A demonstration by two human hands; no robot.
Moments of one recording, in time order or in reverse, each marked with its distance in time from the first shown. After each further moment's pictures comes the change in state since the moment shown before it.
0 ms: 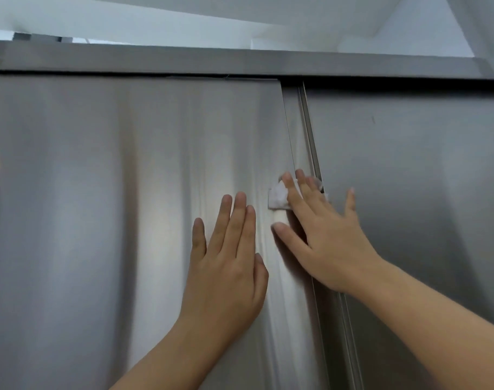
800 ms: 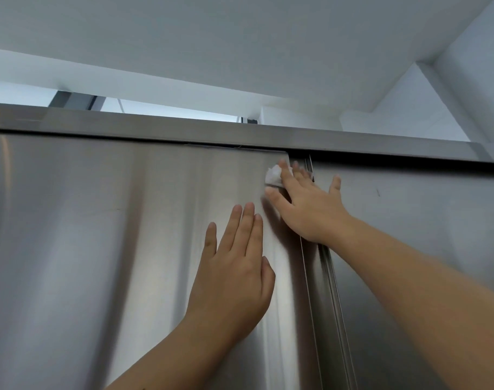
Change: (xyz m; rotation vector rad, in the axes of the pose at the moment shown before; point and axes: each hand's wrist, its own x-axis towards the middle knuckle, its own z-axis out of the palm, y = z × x) left_hand 0.080 -0.015 0.017 0.126 0.105 0.008; right_hand 0.127 0.011 -0.052 -0.047 0.039 0.052
